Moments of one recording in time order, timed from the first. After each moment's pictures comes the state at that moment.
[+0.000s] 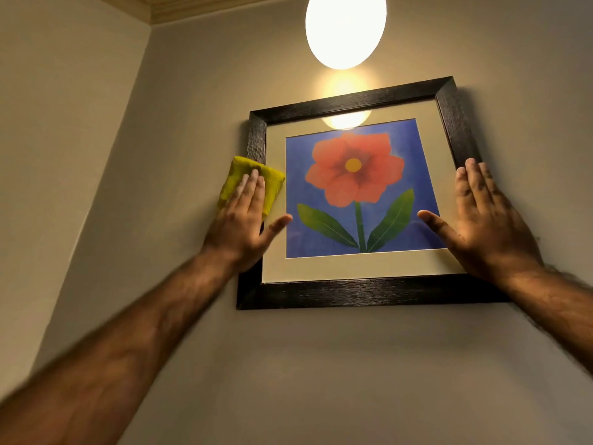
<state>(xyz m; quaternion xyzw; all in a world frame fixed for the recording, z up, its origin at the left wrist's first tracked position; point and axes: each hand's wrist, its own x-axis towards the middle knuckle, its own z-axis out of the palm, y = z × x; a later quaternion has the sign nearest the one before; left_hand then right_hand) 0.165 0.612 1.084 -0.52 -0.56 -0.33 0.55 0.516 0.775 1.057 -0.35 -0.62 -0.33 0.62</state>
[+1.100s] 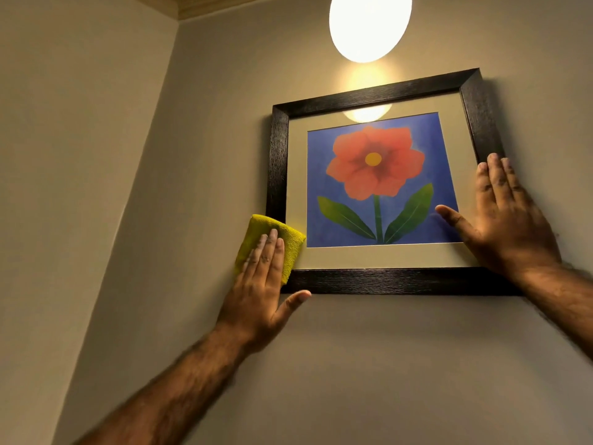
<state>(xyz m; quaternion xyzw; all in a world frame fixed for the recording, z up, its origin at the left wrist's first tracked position) 0.160 0.611 0.954 -0.55 -0.57 -0.33 0.52 0.514 0.780 1.057 -0.34 -0.60 -0.34 0.63</state>
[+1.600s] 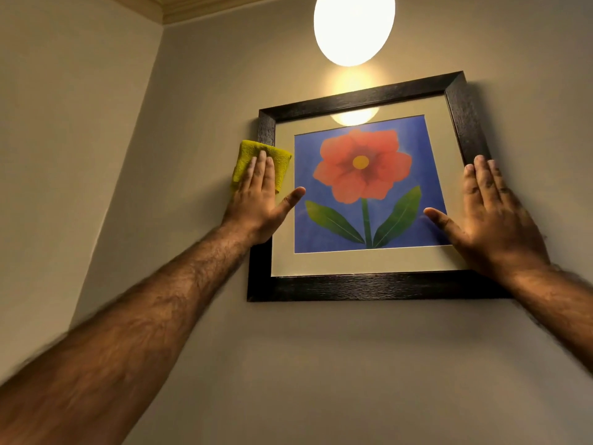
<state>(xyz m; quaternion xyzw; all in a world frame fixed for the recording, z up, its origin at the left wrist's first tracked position) 0.175 0.619 1.117 -0.51 -0.60 -0.38 0.49 0.513 0.779 1.057 -0.34 -0.60 -0.35 0.64</state>
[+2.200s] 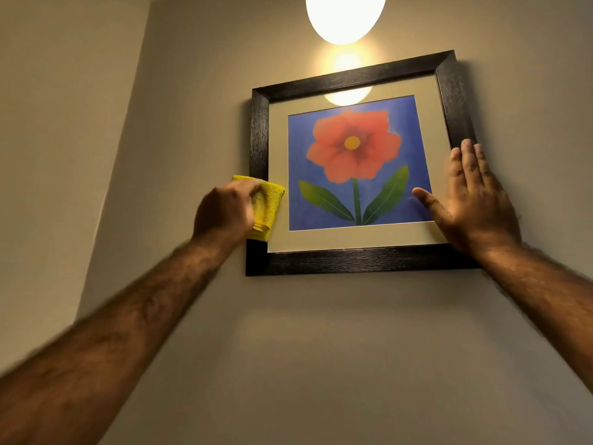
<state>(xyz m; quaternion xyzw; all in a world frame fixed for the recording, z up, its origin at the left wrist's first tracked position) 0.180 0.570 1.057 -0.49 -0.50 -0.45 0.55 0.512 0.784 1.049 -0.34 -0.59 -0.34 0.64</state>
